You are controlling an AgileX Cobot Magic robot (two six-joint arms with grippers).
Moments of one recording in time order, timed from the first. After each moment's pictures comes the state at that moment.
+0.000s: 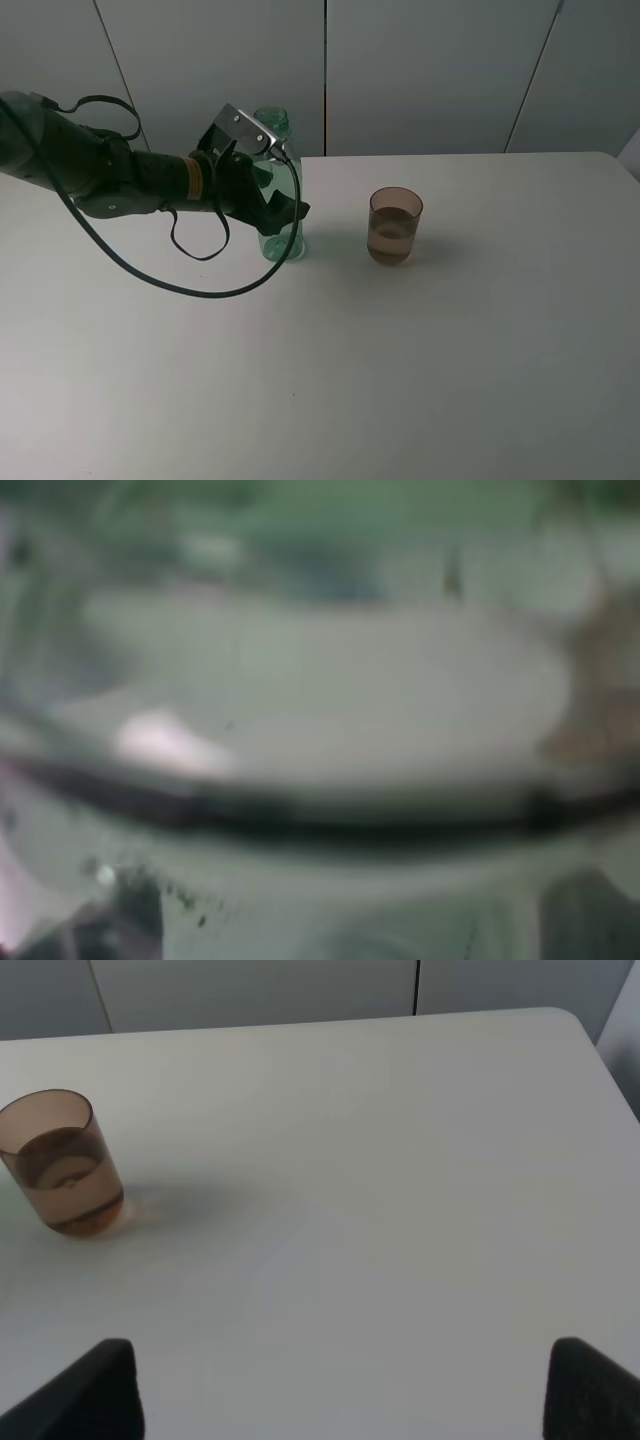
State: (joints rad) left arm -0.45 2.03 -1.00 0.83 -0.53 -0.49; right arm -0.02 0.00 -0.50 -0.01 1.10 0.04
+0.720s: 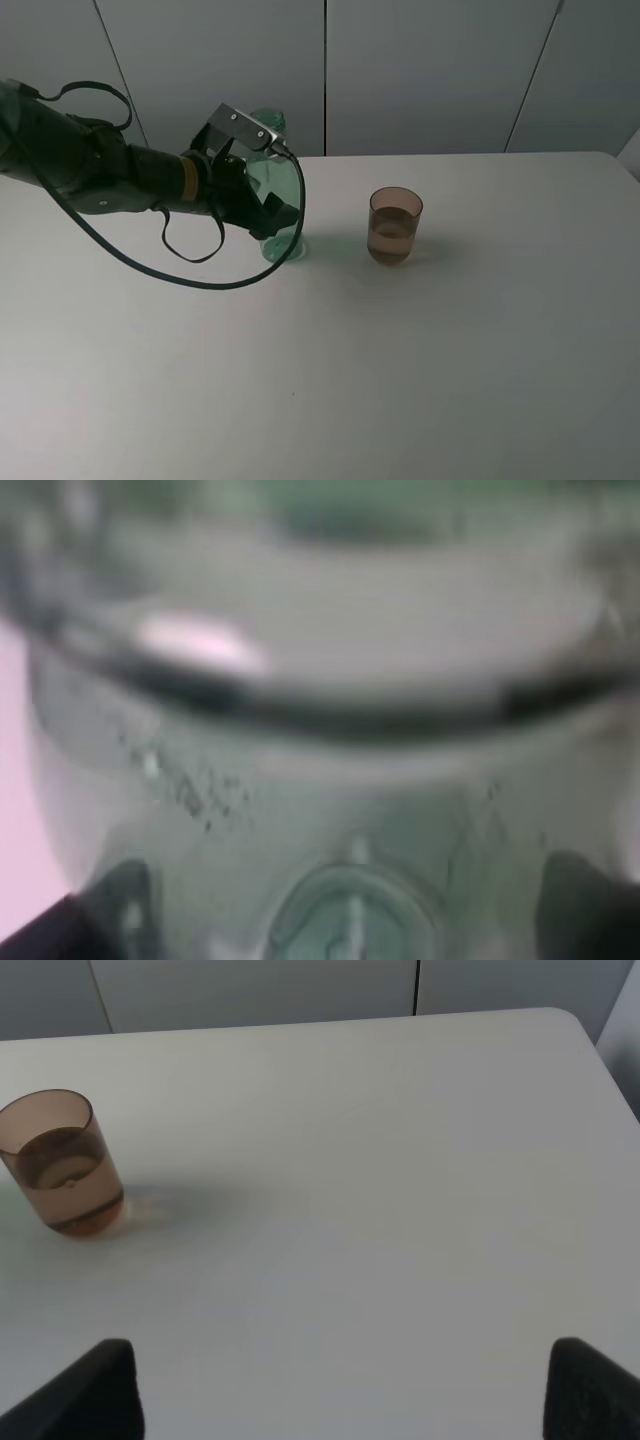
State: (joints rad) left arm -0.49 1.94 -0.95 0.83 -0.36 -0.59; right arm -0.02 0.00 -0.50 -0.01 1.10 0.04
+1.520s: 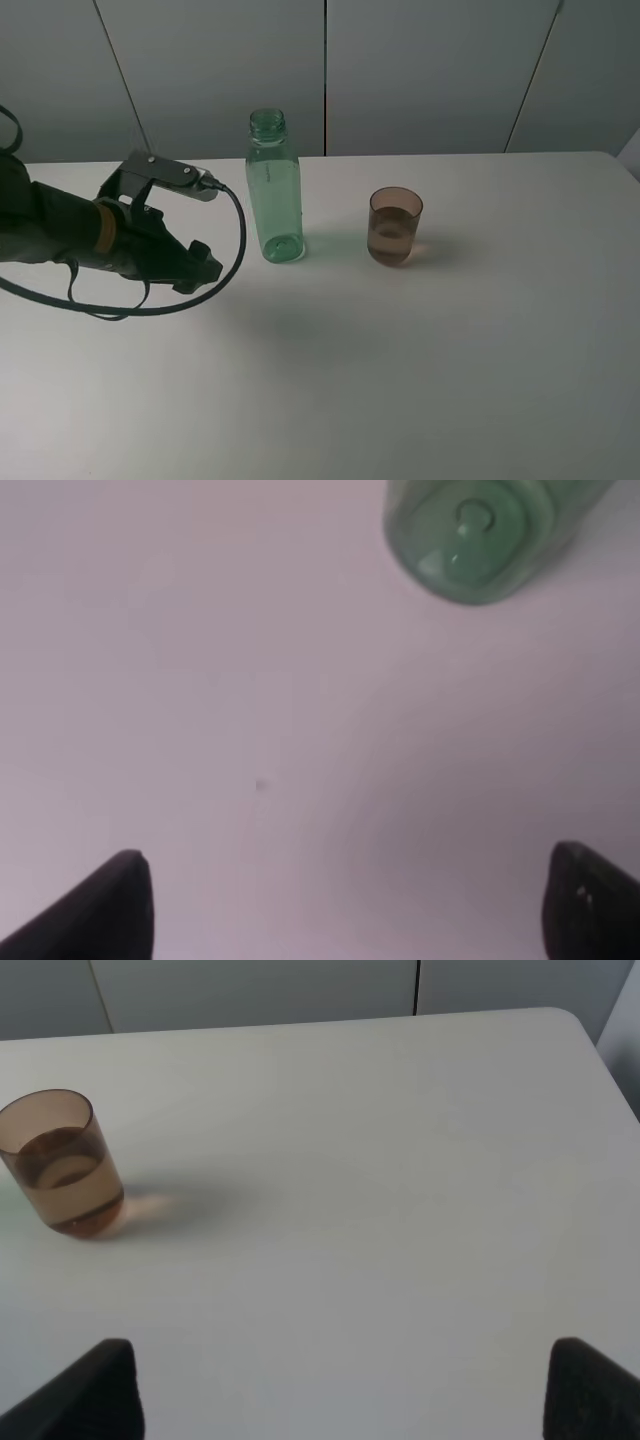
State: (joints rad) left arm -0.49 1.62 -0.61 0.71 -0.01 -0.77; right arm -0.02 0.00 -0.50 -0.01 1.10 0.04
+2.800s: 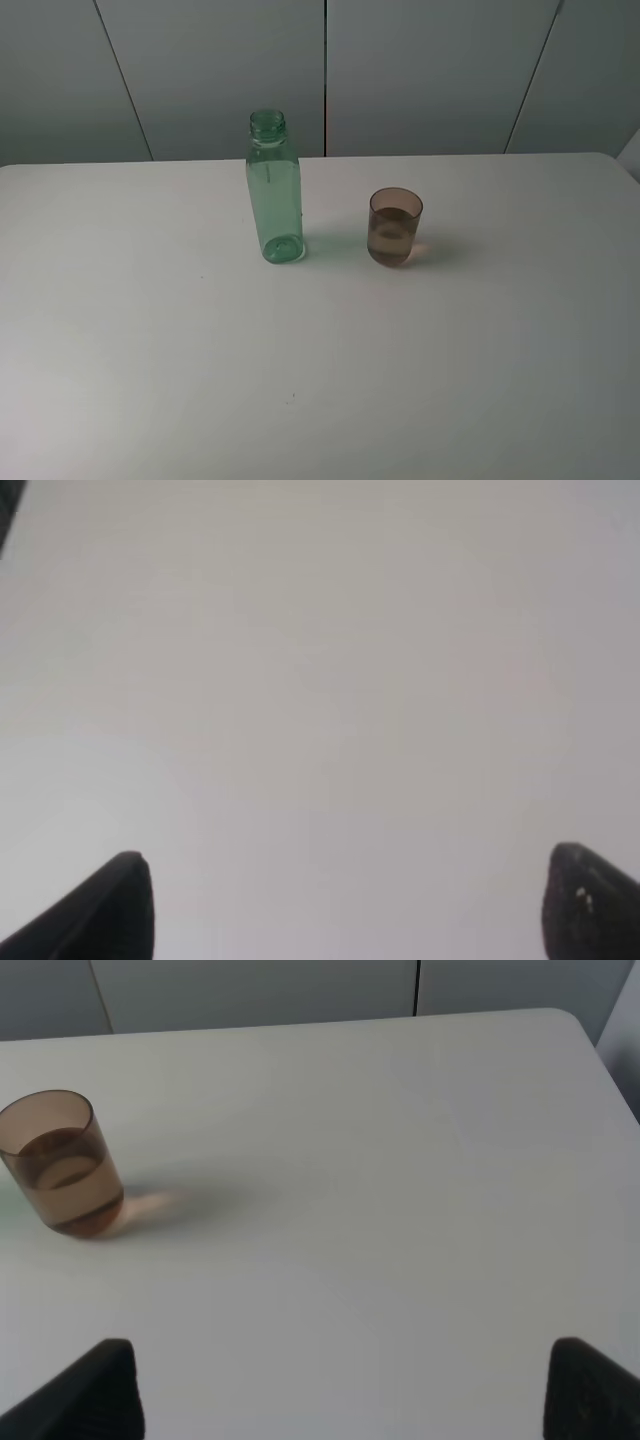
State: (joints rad) left arm -0.04 0.11 -0.55 0.10 1.13 -0.14; right arm -0.02 0.00 -0.50 -0.01 1.10 0.04
